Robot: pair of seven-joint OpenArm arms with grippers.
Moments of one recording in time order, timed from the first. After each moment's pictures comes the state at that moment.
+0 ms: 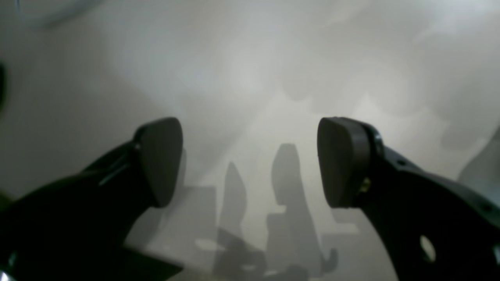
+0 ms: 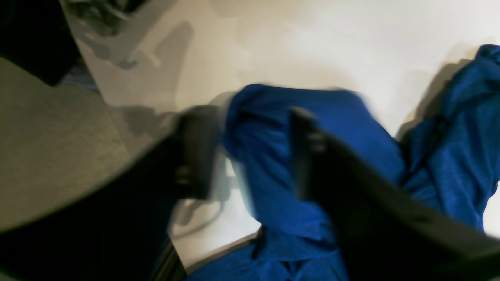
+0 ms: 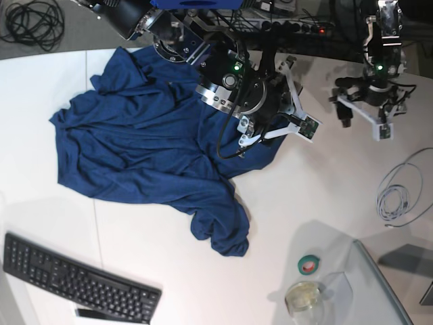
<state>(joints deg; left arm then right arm) 21.7 -17.3 -13.6 88.6 -10.6 -1.2 27.4 0.6 -6.1 -49.2 89.4 -7.2 14.0 -48.4</state>
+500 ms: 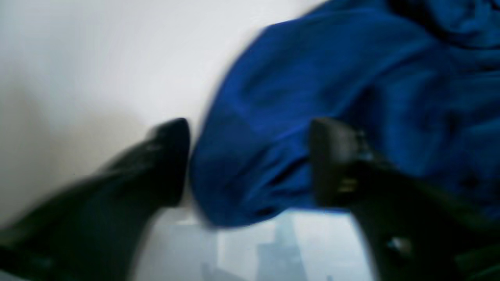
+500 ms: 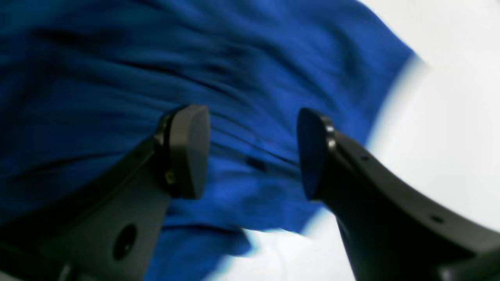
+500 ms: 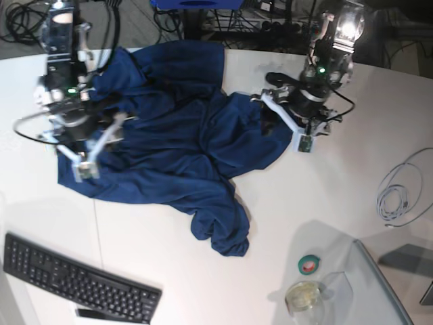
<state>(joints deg) 16.4 -13.7 9.0 92.1 -10.9 -1.7 27.3 -14.4 2.2 5.6 101.9 -7.5 11.5 -47.7</state>
